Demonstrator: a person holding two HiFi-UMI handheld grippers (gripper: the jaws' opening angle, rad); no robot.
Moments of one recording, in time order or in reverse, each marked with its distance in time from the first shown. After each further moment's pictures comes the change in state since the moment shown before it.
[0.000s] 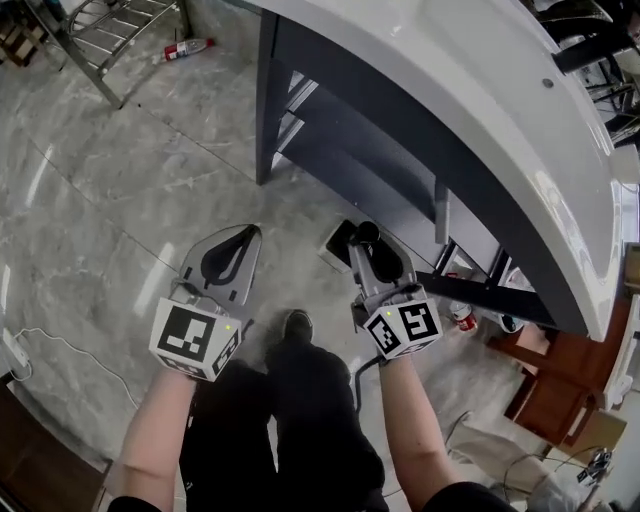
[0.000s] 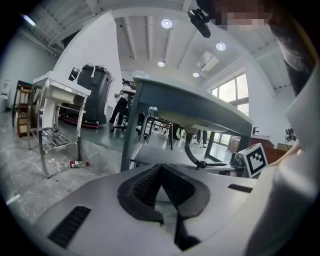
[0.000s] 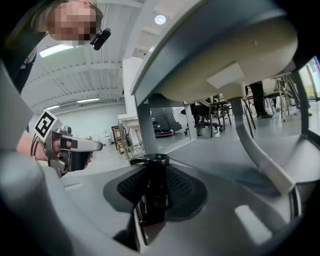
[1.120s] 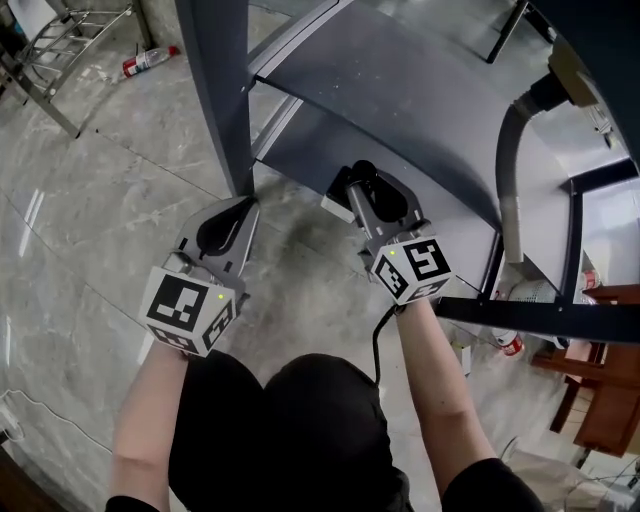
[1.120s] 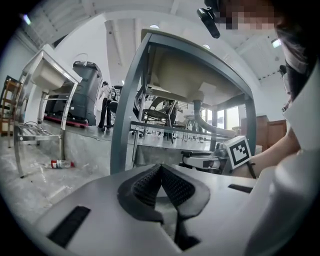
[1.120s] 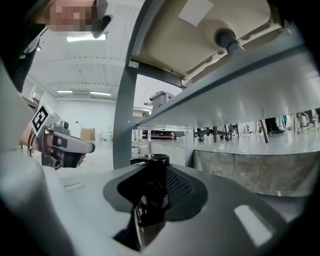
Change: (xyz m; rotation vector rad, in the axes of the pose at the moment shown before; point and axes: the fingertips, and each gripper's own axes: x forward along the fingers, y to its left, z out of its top) left arm 0.160 0.069 -0.144 0.121 -0.091 -0.087; right arm 0.149 -0.128 -0.118 -0.209 -0.127 0.025
